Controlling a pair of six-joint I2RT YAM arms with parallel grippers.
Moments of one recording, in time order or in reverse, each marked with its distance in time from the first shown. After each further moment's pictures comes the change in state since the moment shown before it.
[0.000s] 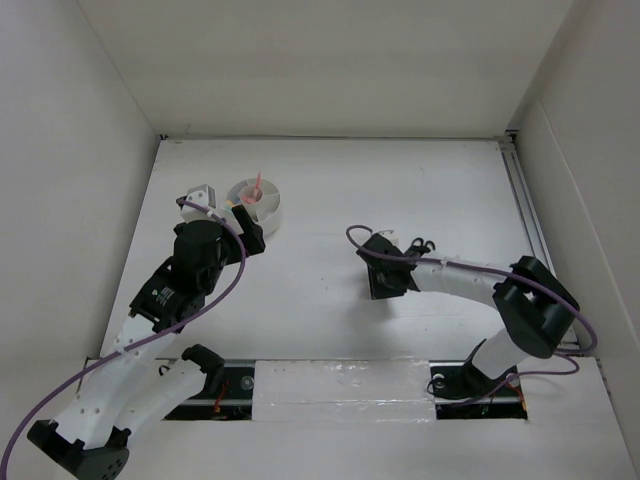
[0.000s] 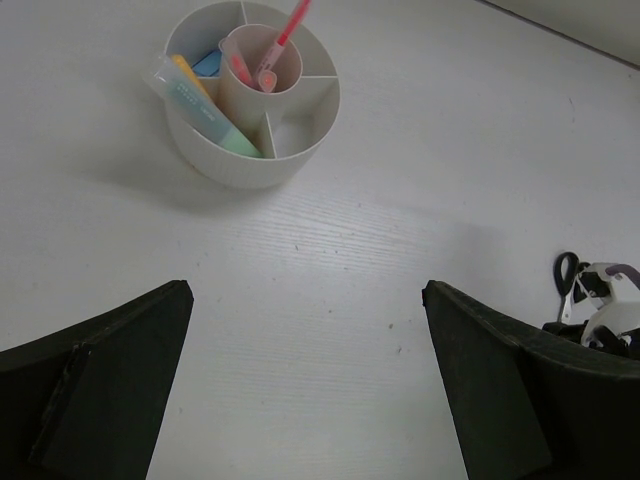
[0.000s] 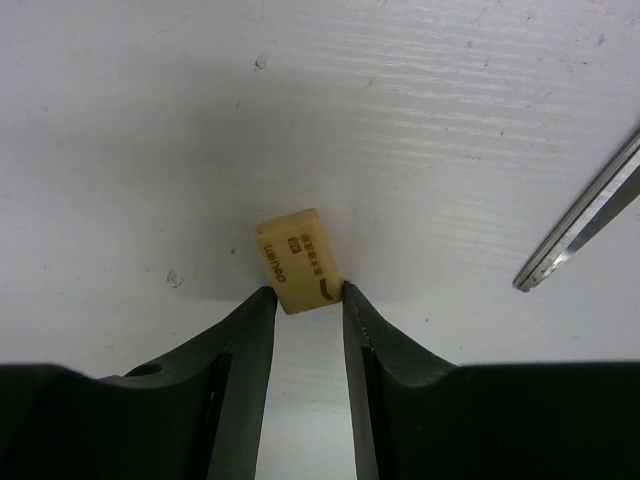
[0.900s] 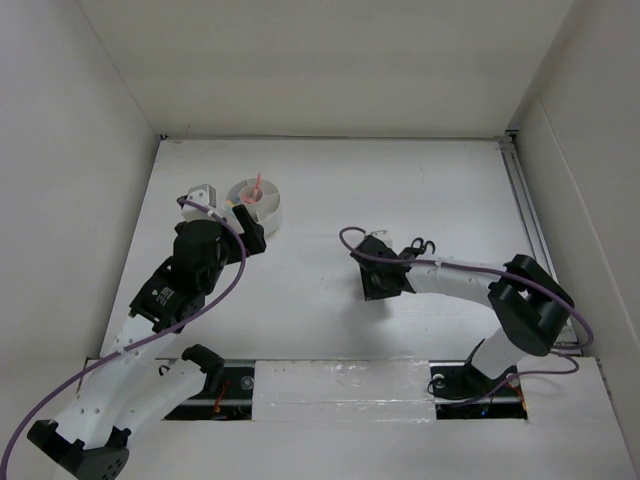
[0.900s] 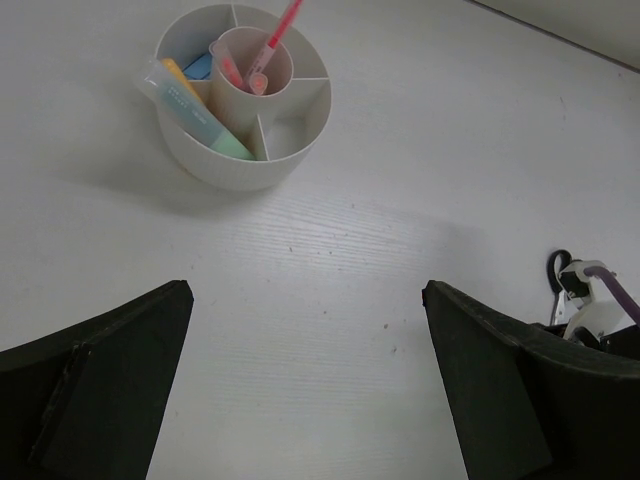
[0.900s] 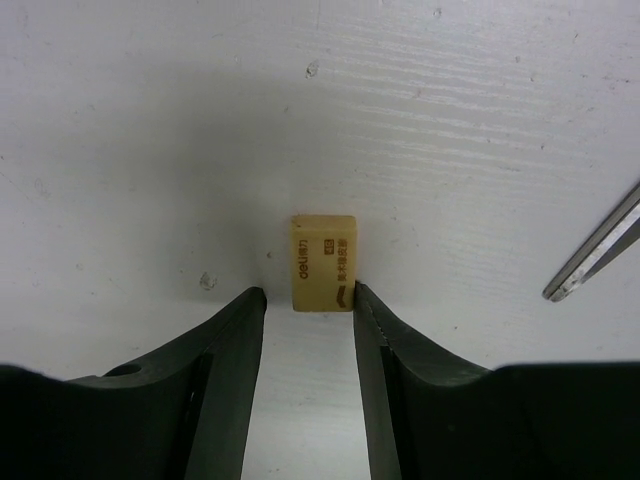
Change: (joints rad) left arm 0.000 0.000 0.000 0.010 0.013 0.005; right arm 0.042 0.029 0.015 0.029 0.019 -0.007
